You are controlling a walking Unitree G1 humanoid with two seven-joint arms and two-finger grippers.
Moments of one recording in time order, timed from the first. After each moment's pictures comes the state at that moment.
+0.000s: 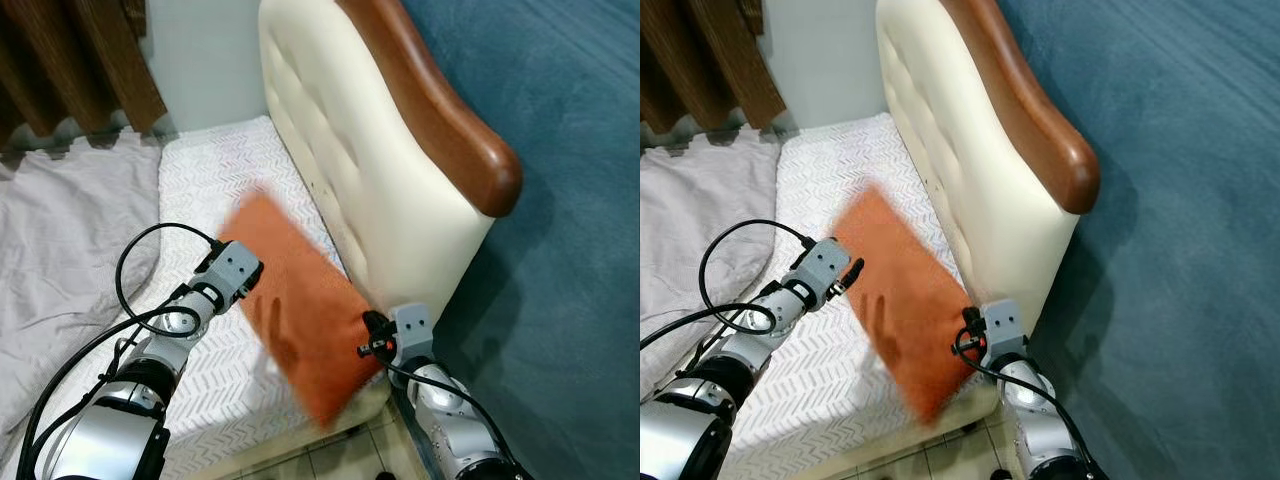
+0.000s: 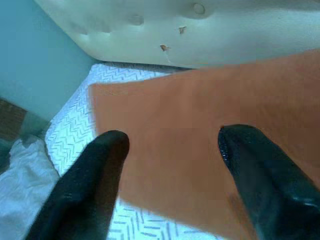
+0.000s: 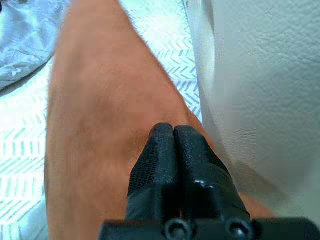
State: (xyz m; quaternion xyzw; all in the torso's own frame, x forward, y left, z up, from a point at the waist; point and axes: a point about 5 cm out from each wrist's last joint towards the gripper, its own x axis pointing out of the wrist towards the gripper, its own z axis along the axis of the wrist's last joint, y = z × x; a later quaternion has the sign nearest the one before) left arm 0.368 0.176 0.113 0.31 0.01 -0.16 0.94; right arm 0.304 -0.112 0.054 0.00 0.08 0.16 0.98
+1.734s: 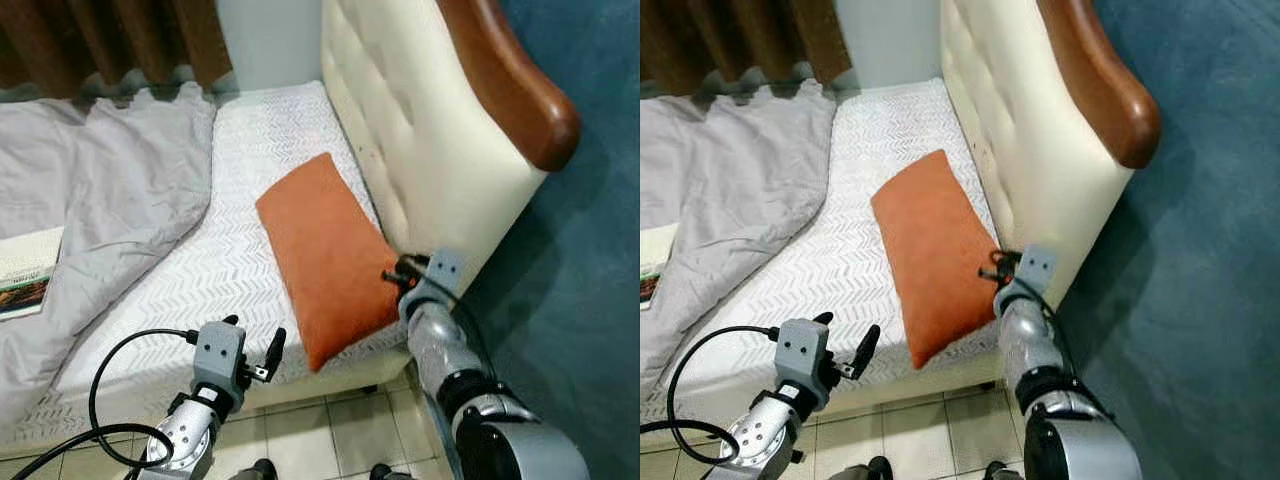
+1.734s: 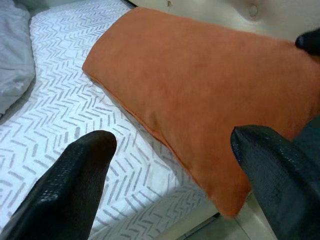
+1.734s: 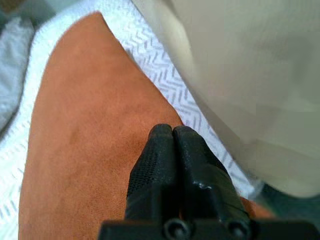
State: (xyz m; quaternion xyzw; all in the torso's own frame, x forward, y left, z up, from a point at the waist) left arm 0.243 0.142 0.081 0.03 0.04 -0.15 0.99; right arm 0.366 -0.129 0.089 0.16 0.09 -0.02 0.98
